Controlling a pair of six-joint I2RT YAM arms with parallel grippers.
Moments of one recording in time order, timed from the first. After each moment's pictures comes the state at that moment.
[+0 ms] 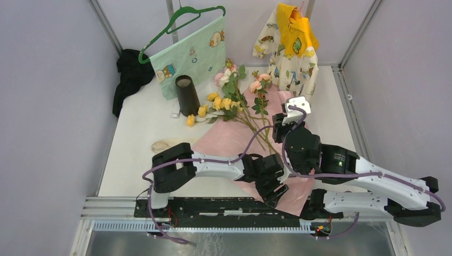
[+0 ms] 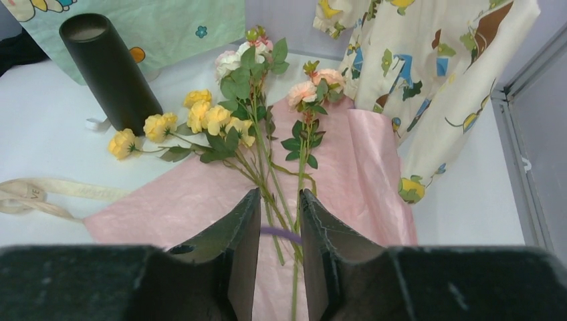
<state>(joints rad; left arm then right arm) -1.31 1.94 1.25 -0.27 0.37 -0.33 1.25 0.91 1.14 -0.53 1.04 0.26</state>
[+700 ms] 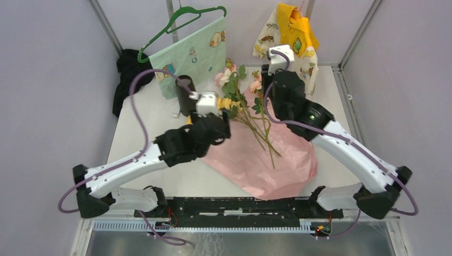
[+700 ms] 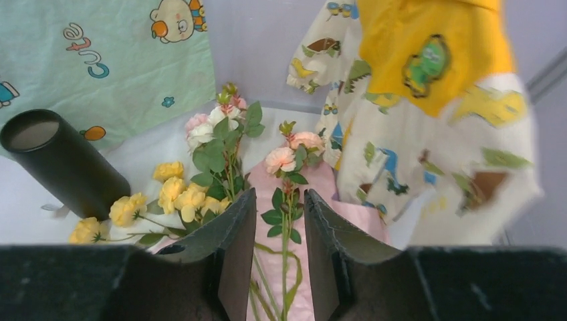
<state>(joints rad) -1.18 1.22 1.20 -0.61 -0.74 -0.60 0.86 1.24 1.45 -0.34 0.77 0.04</state>
